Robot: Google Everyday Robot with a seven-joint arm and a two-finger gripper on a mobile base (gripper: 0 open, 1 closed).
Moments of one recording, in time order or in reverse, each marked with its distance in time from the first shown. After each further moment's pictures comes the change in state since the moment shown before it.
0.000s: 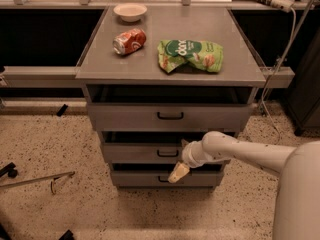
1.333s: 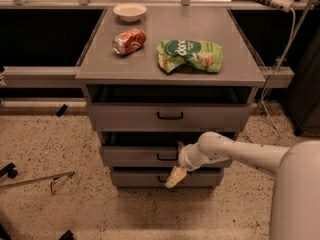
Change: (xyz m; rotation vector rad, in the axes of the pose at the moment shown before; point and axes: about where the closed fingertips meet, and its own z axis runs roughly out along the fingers) arm -0.003 0.024 0.015 -0.091 0.000 -0.034
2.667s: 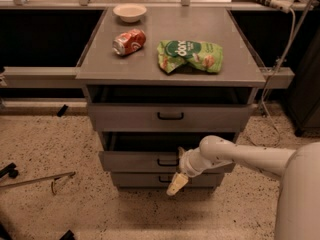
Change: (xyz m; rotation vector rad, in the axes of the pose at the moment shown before) arm 0.010 0.028 -0.006 -0.052 0.026 0.025
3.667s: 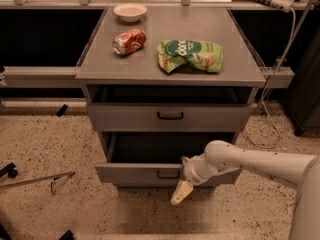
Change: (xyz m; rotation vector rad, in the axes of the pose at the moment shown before) arm 0.012 0.036 -0.022 -0.037 0.023 0.037
